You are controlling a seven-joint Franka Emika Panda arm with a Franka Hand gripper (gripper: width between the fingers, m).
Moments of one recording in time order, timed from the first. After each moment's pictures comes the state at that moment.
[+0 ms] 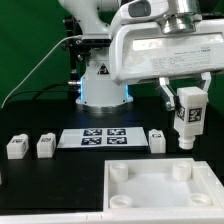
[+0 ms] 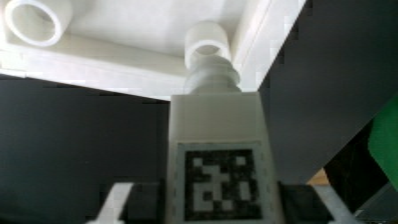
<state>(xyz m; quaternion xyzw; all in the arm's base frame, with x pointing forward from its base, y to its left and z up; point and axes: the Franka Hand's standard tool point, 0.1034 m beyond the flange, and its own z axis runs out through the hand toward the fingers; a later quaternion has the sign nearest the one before) 0.589 0.107 0.154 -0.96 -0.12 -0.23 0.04</state>
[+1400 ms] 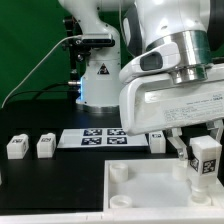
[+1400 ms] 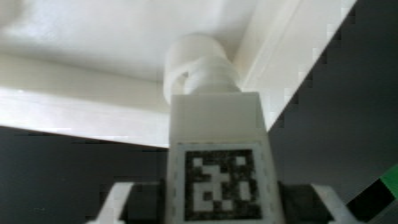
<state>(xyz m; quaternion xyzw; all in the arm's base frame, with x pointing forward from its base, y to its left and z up) 0.619 0.120 0.089 -0.97 -0.13 -0.22 0.05</state>
